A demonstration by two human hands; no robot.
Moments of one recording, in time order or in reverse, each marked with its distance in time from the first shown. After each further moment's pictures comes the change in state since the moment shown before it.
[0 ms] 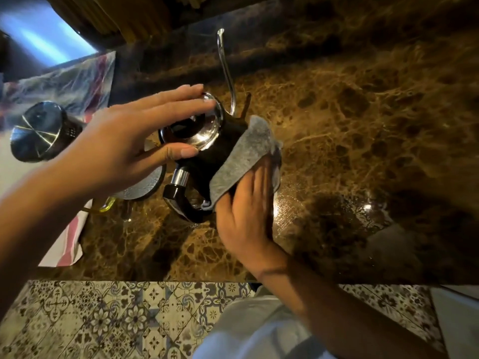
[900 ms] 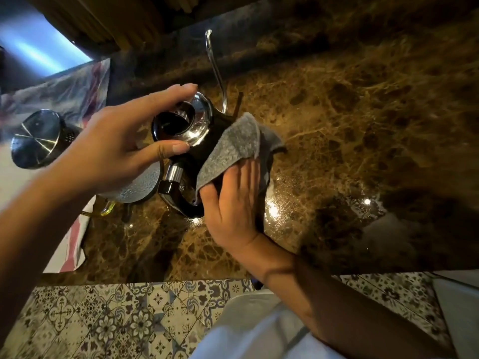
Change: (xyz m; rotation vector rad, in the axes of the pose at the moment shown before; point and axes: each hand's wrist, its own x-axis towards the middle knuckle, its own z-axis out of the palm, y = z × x) left_hand 0.001 -0.003 0.003 -0.130 0.051 -0.074; right_hand 0.005 -0.006 0.013 -0.015 0.073 -0.096
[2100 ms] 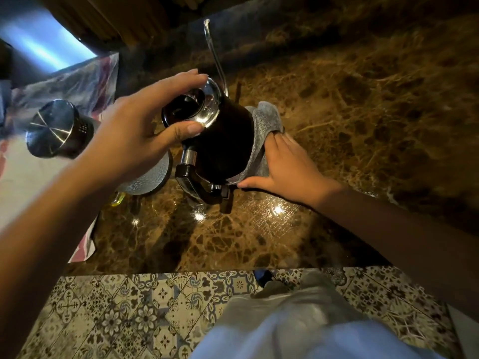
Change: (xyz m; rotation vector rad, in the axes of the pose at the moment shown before) left_hand -0.002 0.009 0.008 0.008 0.088 -0.123; right_hand 0.075 0.067 -0.065 -0.584 -0.700 -0.177
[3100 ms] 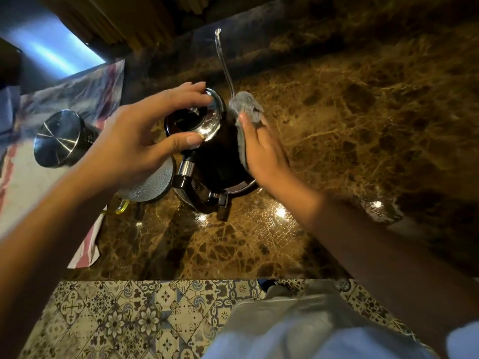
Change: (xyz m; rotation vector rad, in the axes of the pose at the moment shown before) left_hand 0.006 -0.010 -0.005 -0.104 -0.061 0.110; right_hand 0.044 -0.050 -0.002 0.923 0.270 0.331
